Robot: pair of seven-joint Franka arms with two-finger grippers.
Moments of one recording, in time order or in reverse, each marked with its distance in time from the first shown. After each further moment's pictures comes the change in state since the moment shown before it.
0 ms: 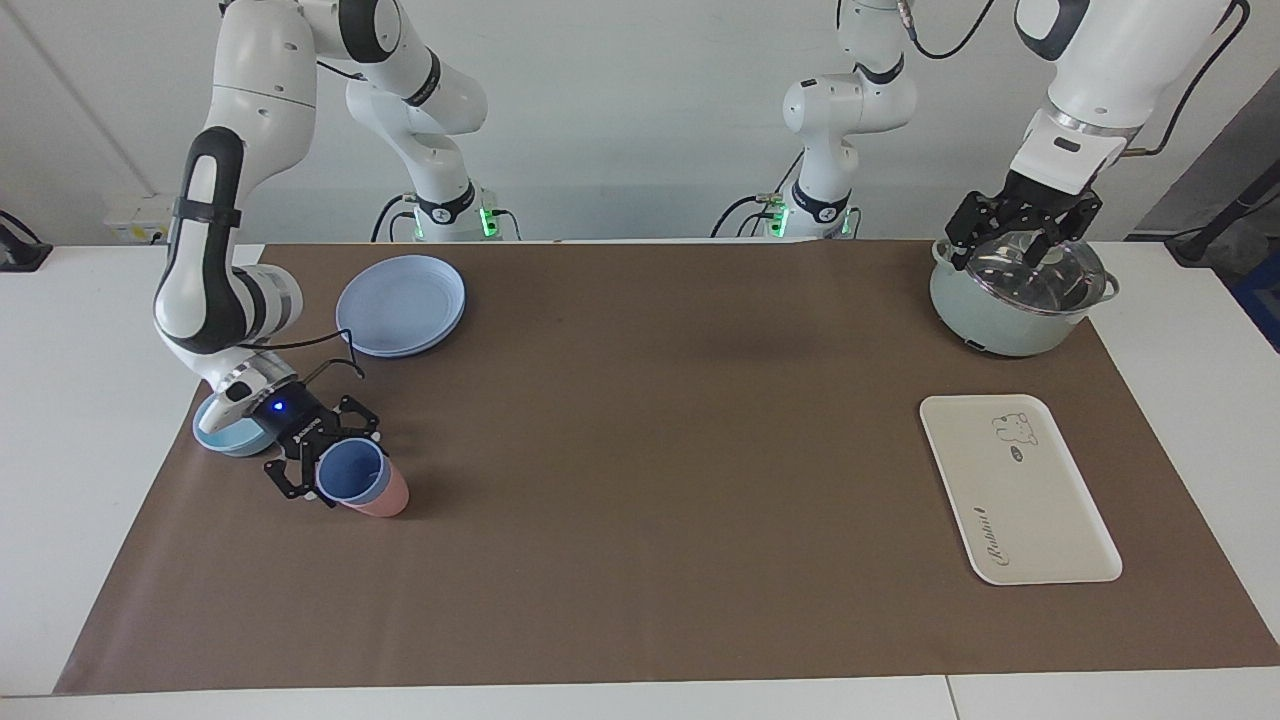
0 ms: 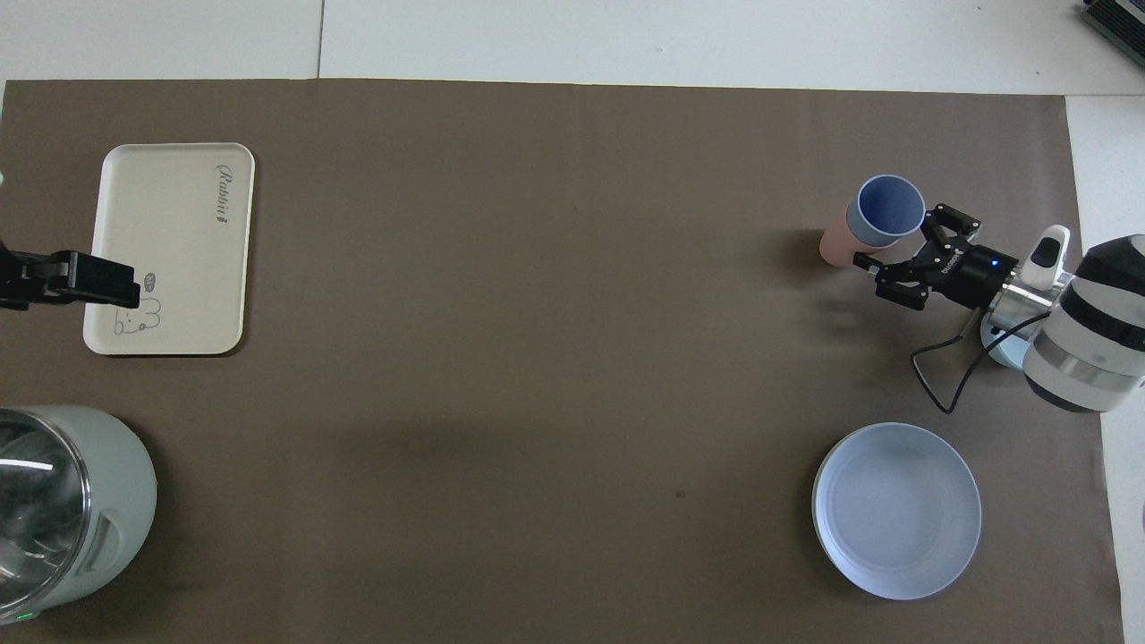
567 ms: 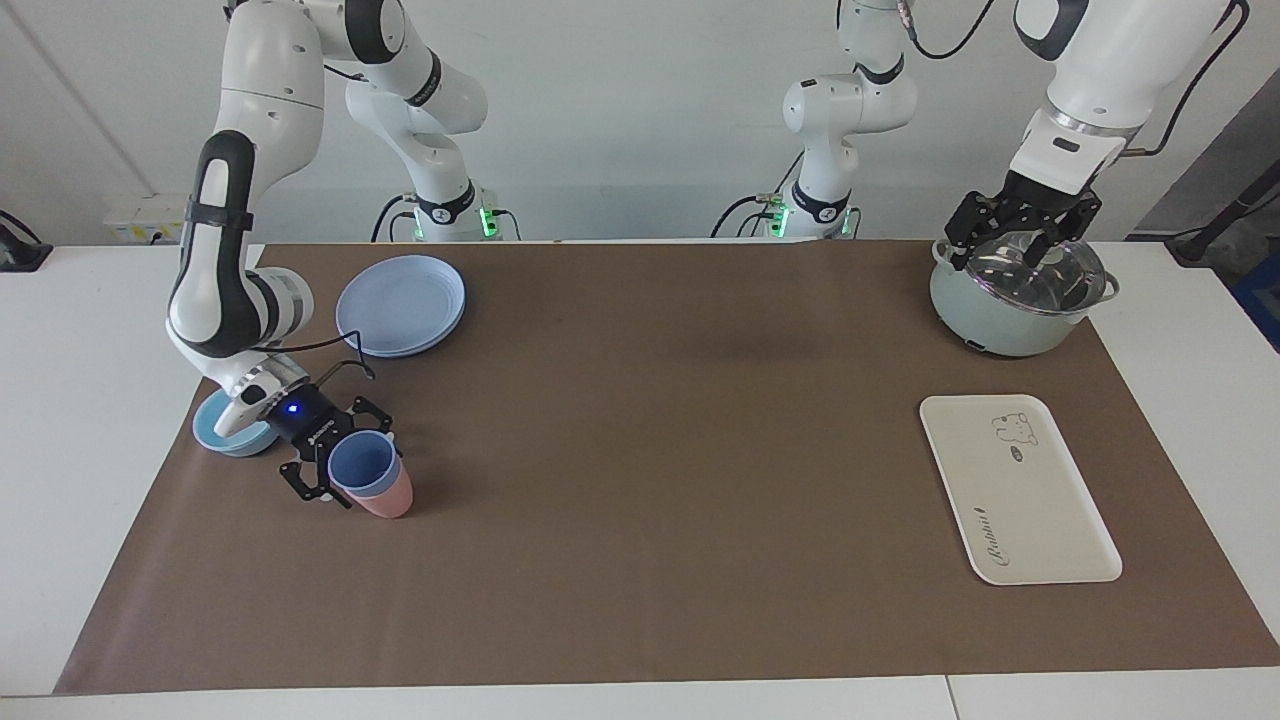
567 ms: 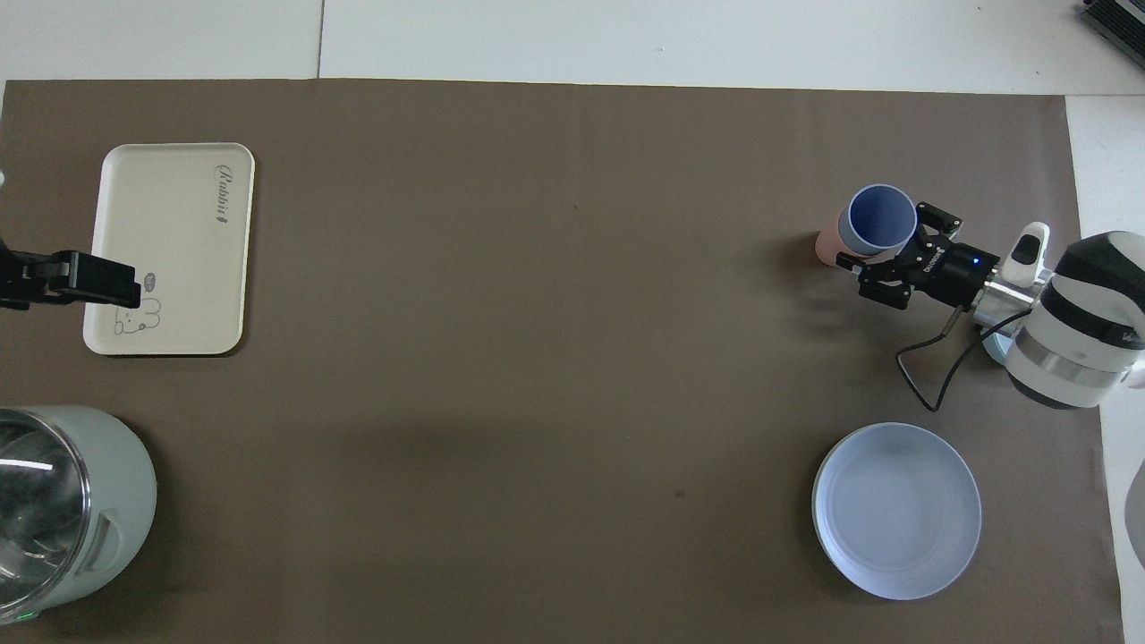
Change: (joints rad) left arm 0.000 0.000 -0.001 0.000 0.000 0.001 0.000; right arm 0.039 0.003 0.001 0.000 0.024 0.003 0.000
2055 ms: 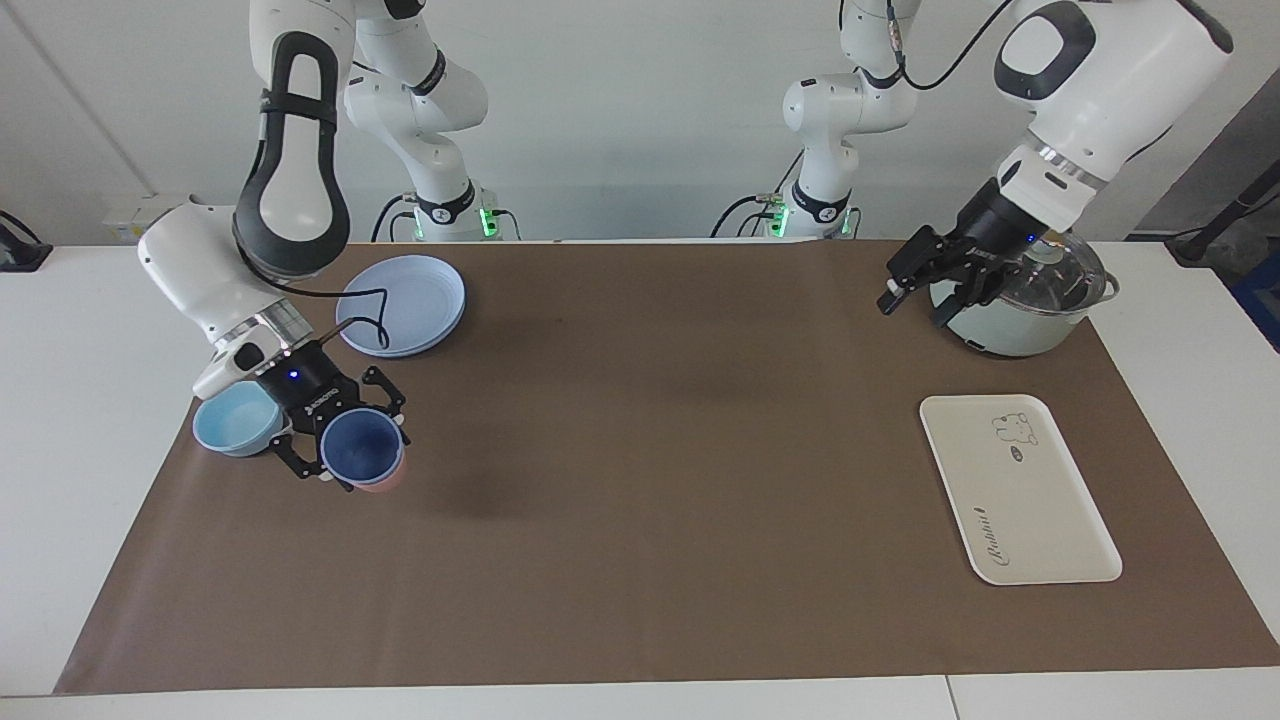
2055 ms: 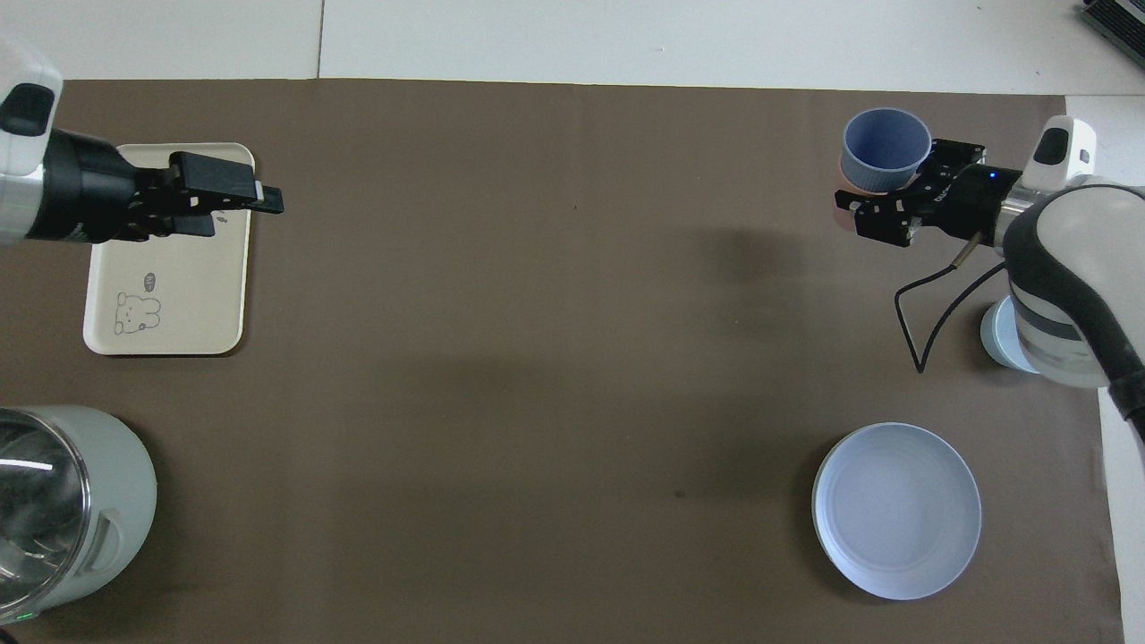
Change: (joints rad) left arm -0.059 0.152 -0.027 0.042 -0.468 0.284 -0.157; right arm 0.201 -0.180 0.004 0.135 -0.672 0.240 0.841
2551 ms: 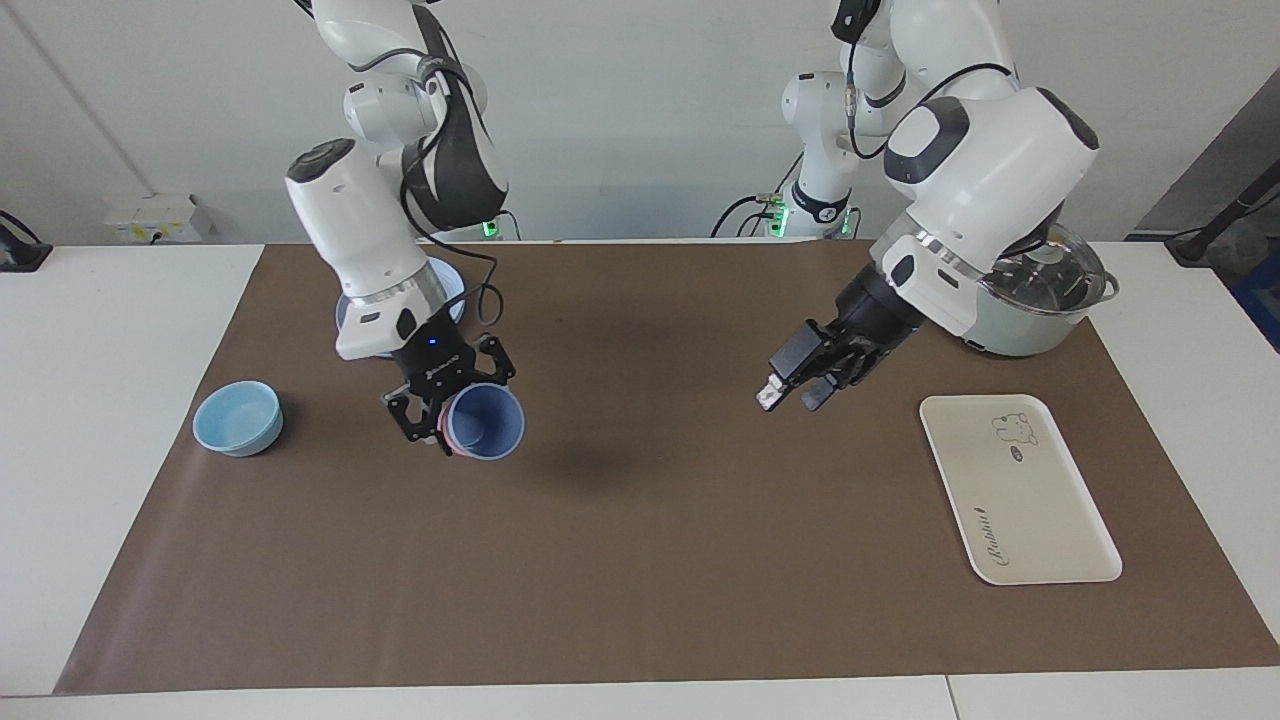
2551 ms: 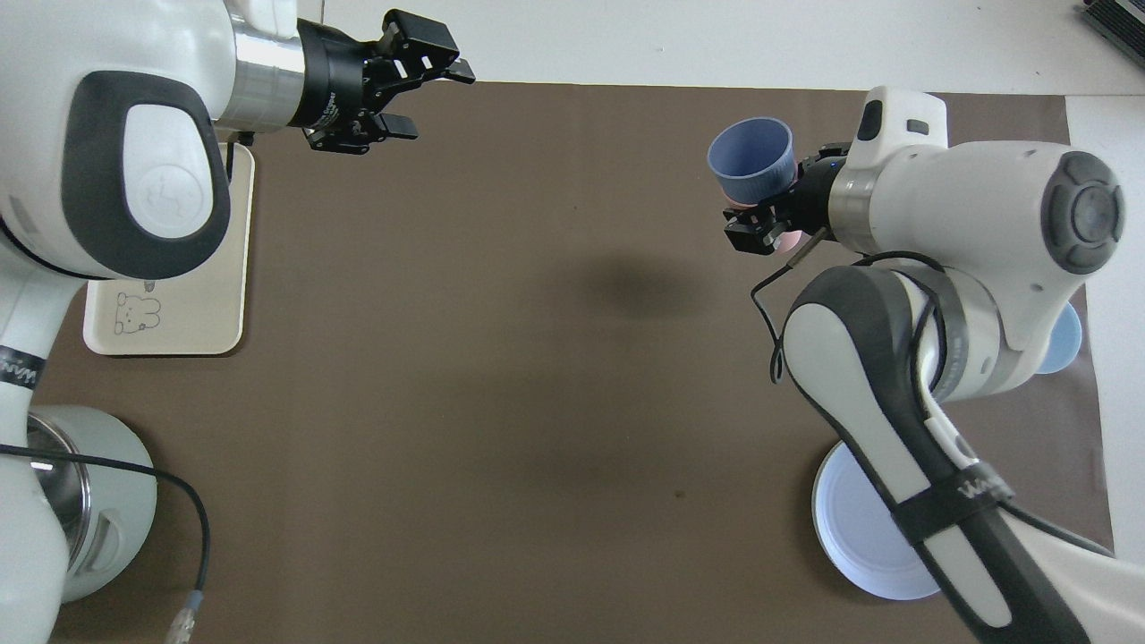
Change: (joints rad) left arm -0.211 0.311 -0.011 0.311 -0.027 0.254 -0.411; right arm 0.256 -0.034 0.007 0.064 -0.667 -0.005 0.724
